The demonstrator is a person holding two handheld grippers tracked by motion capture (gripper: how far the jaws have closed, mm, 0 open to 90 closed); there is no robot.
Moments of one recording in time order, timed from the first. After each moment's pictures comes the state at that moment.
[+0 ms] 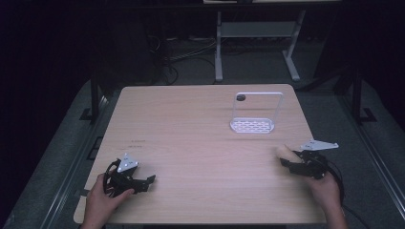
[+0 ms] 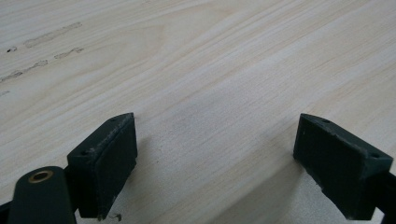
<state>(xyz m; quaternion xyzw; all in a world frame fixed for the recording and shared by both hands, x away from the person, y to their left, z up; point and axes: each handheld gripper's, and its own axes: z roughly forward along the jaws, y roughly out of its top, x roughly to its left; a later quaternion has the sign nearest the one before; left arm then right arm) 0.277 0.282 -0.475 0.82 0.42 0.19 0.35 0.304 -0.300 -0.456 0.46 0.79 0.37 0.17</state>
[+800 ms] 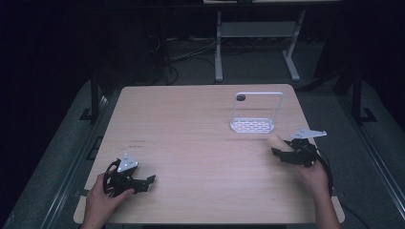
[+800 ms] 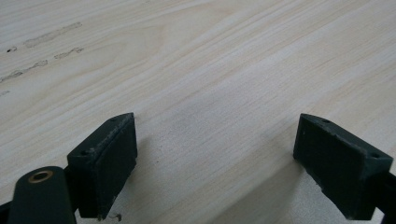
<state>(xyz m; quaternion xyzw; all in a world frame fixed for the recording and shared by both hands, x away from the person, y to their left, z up) 0.277 0.282 -0.475 0.82 0.42 0.19 0.35 0.335 -0.277 -0.445 0.46 0.79 0.37 0.18</state>
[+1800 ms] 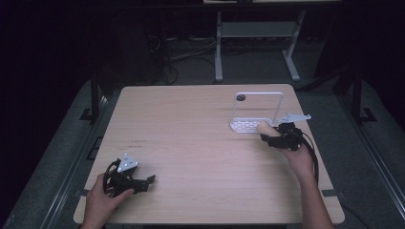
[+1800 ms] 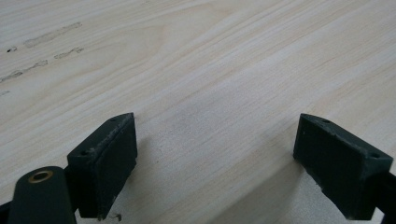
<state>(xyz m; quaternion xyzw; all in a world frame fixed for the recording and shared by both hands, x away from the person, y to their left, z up) 0.277 0.282 -0.475 0.82 0.42 0.19 0.35 0.382 -0.246 -0.430 0.45 0.79 0.38 0.18</state>
